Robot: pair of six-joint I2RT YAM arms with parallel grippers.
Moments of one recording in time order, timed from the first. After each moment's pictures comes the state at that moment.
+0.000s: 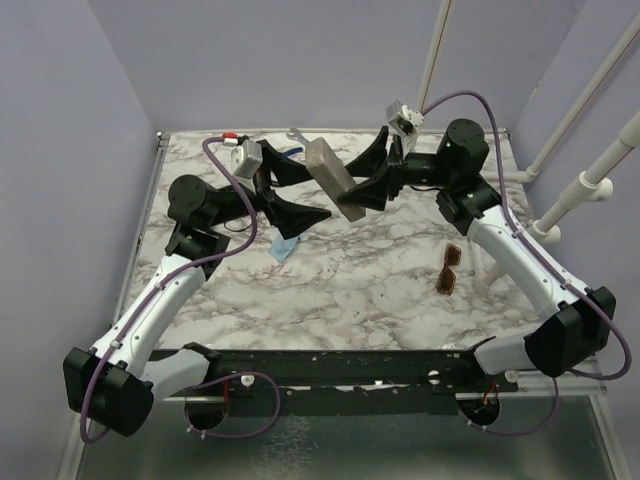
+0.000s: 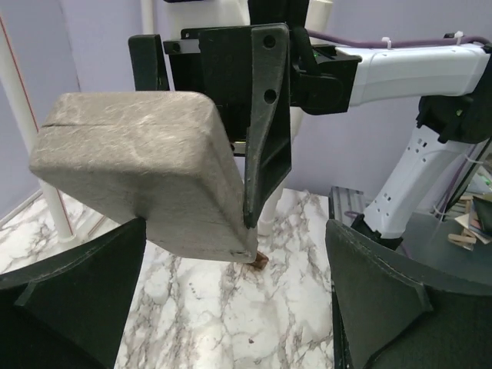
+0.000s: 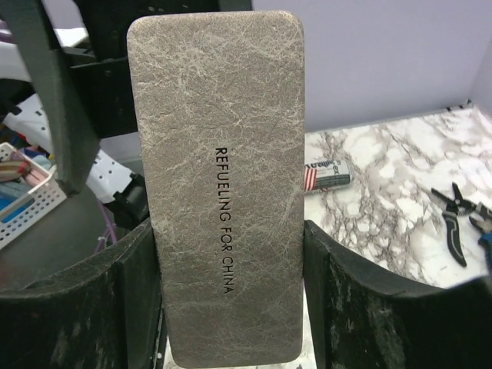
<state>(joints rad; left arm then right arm) -0.40 1.09 0.99 0.51 0.93 -0.43 0.46 1.41 1.33 0.17 -1.07 0.23</state>
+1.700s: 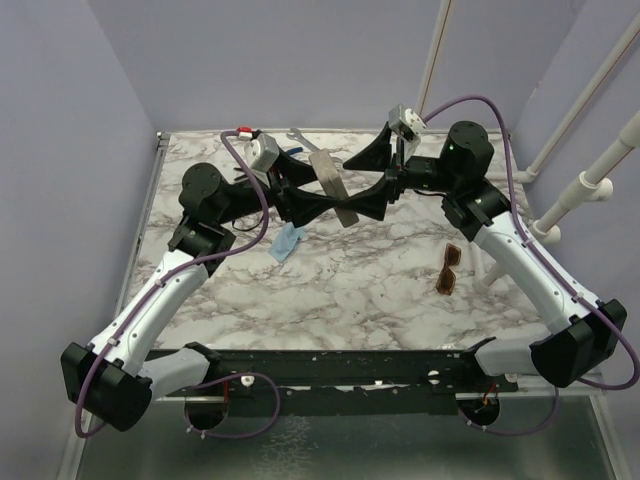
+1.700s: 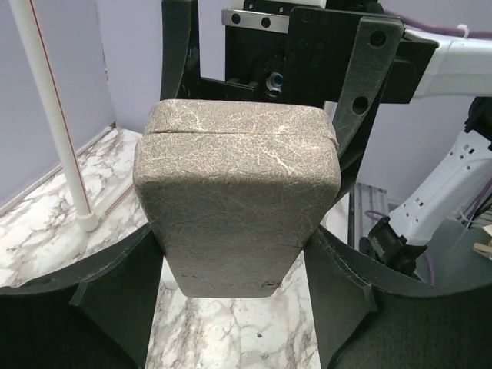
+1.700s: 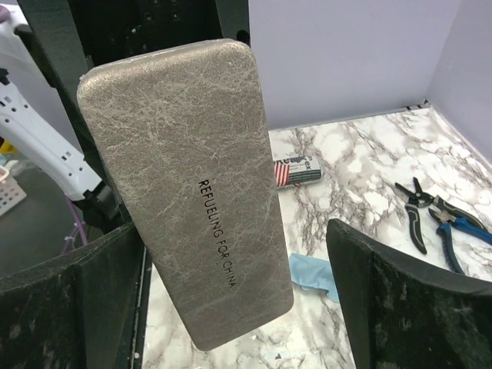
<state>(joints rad) -0.47 1.12 1.06 0.35 0.81 -0.33 0.48 1.34 1.34 0.05 -0.97 0.11</state>
